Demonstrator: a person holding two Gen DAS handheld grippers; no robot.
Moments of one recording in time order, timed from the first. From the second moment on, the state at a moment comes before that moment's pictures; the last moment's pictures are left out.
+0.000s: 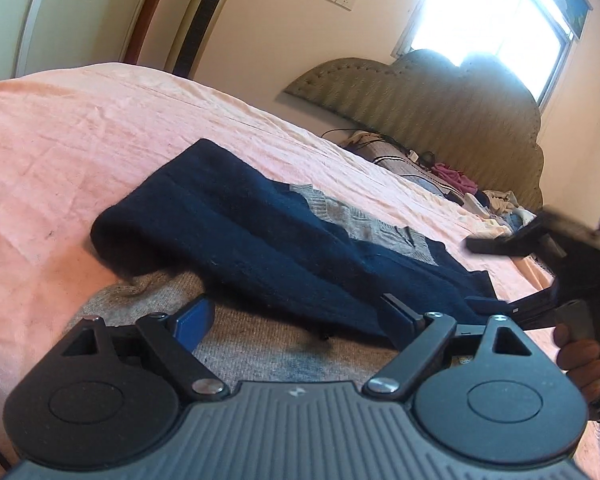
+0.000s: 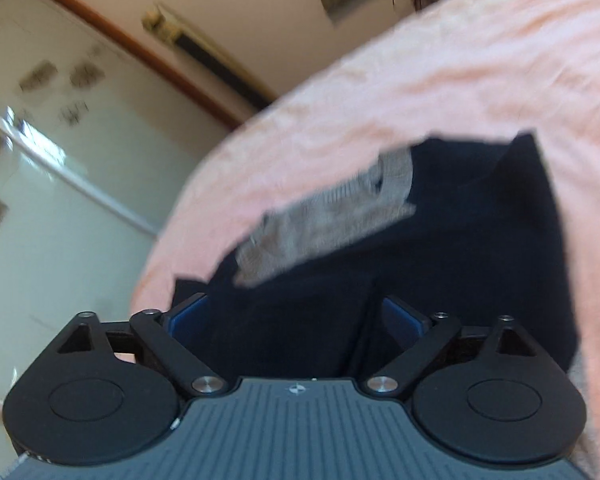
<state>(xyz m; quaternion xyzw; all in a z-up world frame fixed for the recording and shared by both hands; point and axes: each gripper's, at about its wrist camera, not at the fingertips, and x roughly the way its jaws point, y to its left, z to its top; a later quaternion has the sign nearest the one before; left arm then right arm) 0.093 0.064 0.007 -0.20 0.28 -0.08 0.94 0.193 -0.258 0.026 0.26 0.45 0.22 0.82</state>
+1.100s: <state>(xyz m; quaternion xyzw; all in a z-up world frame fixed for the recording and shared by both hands) 0.192 0.118 0.022 -0.20 0.37 -0.02 0.91 0.209 -0.332 0.025 0.19 0.43 0.19 0.86</state>
